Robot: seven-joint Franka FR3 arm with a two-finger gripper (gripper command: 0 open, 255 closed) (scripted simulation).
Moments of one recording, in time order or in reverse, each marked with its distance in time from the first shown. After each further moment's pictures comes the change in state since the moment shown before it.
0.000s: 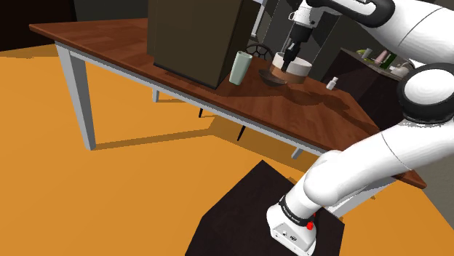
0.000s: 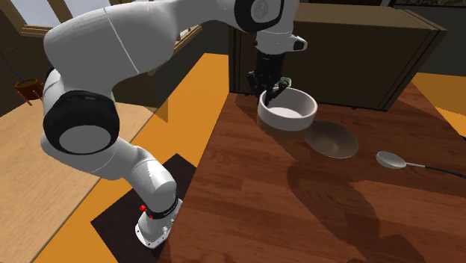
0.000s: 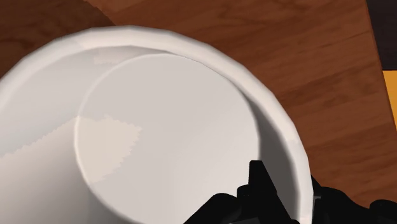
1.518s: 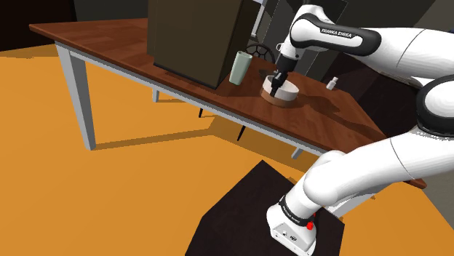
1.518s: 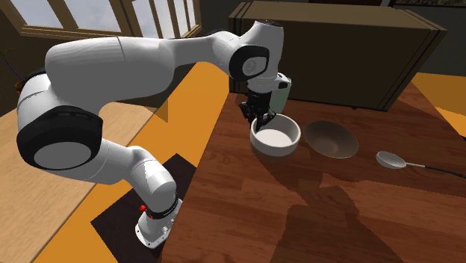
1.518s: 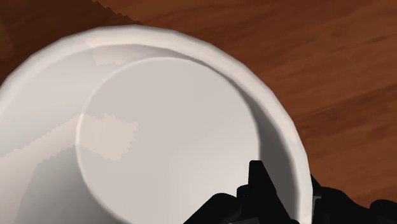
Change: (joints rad) arm -0.012 -0.120 0.009 -0.404 -0.032 0.284 0.055
